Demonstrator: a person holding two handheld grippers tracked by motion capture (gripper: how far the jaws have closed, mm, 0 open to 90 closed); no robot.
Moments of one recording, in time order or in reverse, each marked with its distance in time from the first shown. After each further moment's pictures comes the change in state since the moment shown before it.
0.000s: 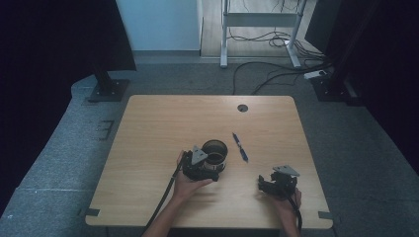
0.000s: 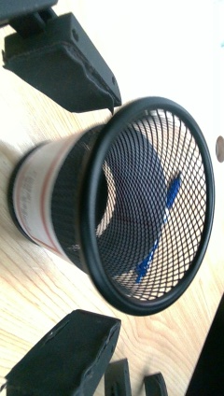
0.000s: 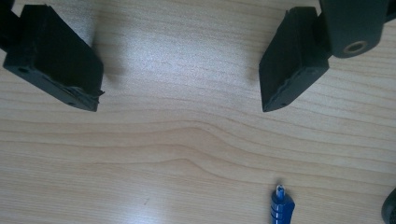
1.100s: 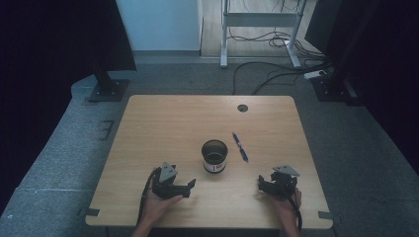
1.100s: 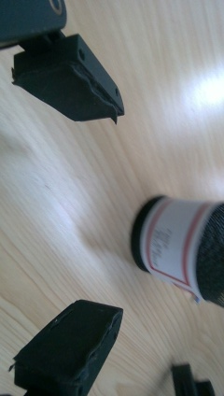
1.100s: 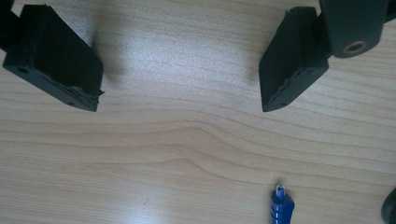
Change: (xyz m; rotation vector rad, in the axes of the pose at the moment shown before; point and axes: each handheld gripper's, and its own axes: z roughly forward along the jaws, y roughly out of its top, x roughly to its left) left arm 0.029 -0.055 -0.083 0.073 0.065 -0.058; right arm 0.000 0.000 0.000 0.000 0.001 0.002
